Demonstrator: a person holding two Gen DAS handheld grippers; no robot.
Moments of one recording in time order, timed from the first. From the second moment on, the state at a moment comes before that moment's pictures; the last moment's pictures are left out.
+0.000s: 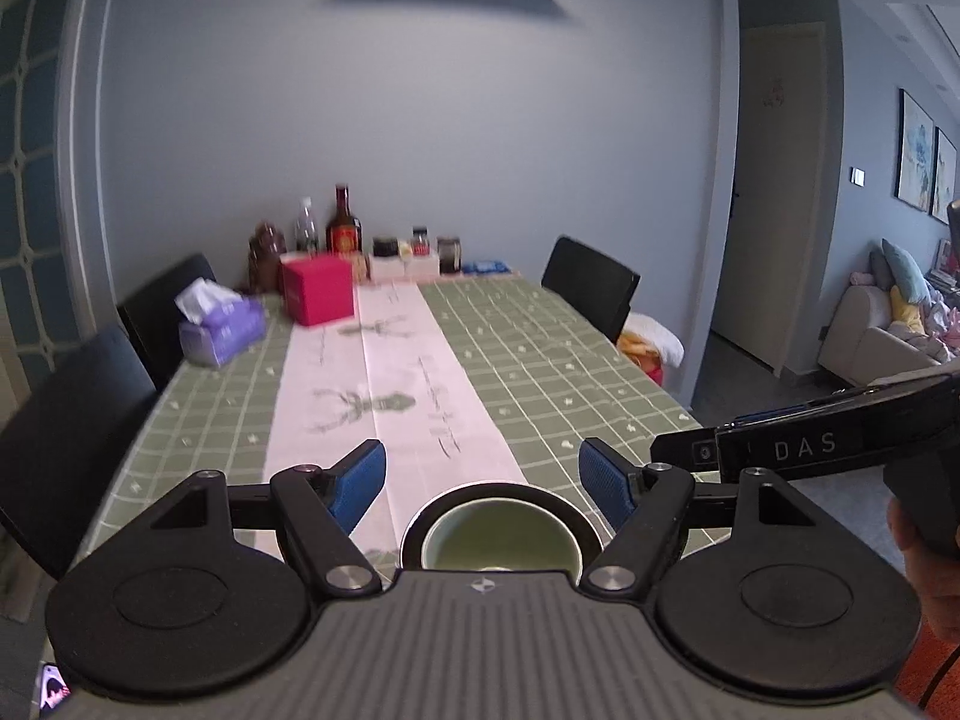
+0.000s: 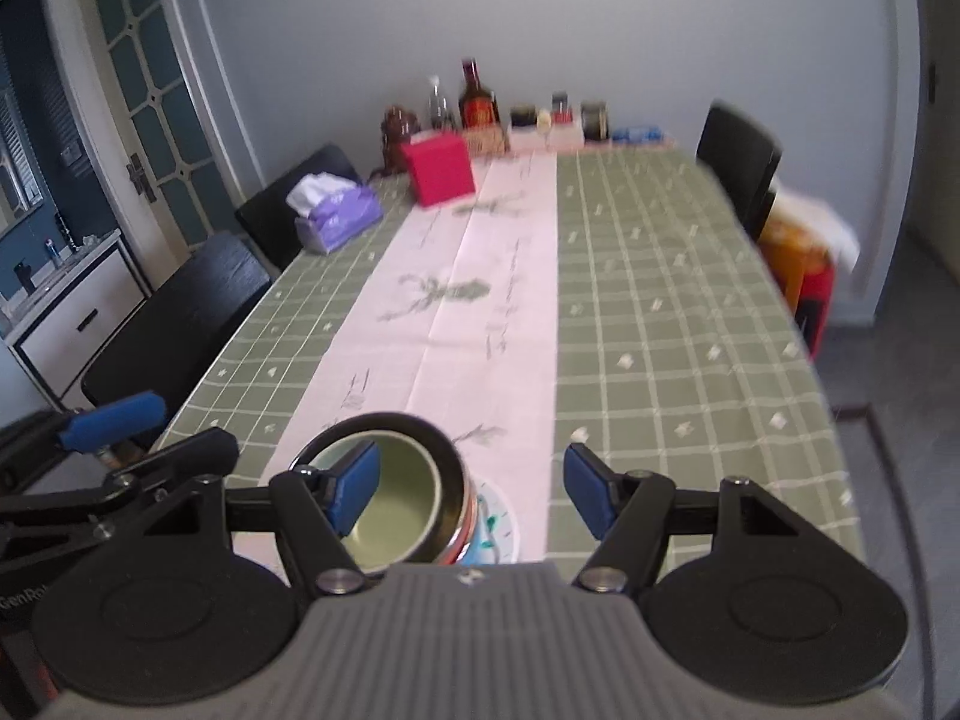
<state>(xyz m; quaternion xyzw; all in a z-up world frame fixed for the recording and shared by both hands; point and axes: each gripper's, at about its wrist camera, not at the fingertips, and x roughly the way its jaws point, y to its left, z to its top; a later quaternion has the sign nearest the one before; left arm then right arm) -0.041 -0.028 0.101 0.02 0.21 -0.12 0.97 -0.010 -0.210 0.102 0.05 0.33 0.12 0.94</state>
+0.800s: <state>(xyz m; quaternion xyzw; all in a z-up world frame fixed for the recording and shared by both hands) -0.147 -0.033 0.024 0.07 0.11 -0.01 0.99 -0.170 -0.200 0.031 0.04 0.12 0.05 0.99</state>
